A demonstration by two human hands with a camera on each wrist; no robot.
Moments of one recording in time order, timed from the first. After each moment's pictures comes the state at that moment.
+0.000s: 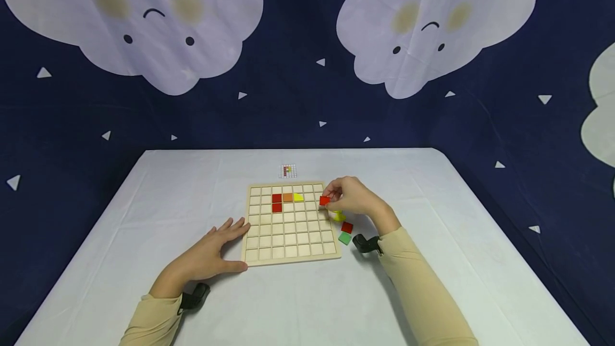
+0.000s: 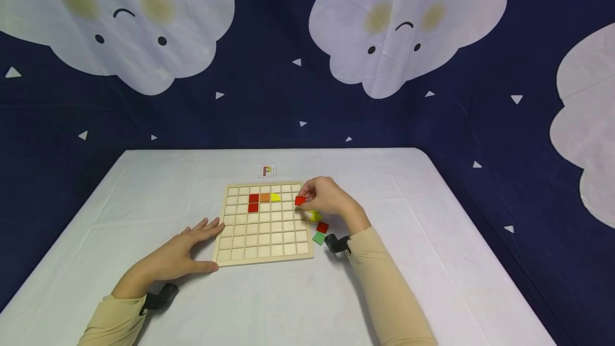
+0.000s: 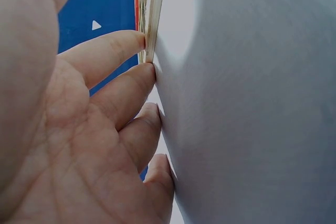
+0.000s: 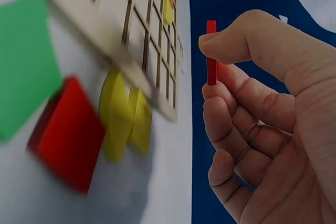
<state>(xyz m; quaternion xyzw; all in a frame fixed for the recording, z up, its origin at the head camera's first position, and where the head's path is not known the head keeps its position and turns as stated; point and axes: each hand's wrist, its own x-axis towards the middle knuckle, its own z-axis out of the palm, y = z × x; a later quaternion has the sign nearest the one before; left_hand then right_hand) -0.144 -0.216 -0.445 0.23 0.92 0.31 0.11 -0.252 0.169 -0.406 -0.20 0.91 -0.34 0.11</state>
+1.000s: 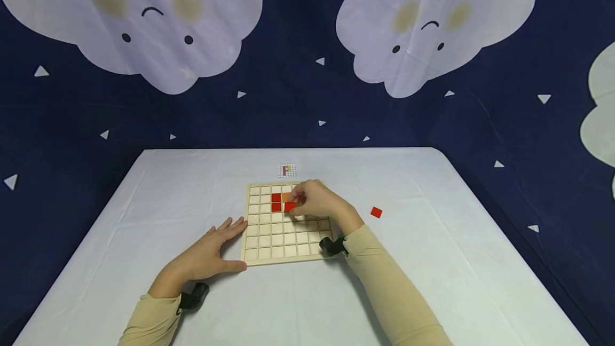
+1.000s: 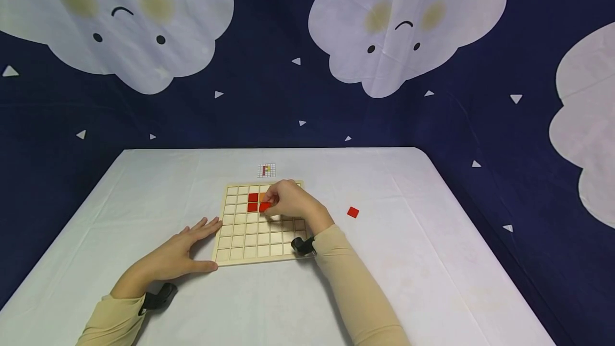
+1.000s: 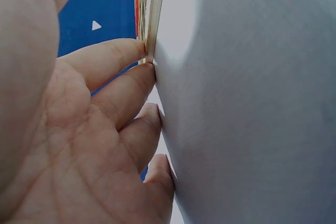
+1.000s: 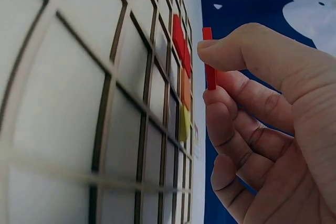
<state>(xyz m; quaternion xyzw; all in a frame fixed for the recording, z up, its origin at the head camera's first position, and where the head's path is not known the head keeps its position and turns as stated) -0.143 -0.215 -0.443 0.22 0.92 0.31 0.11 -0.254 0.094 -0.415 -0.27 0.89 -0.35 0.13</state>
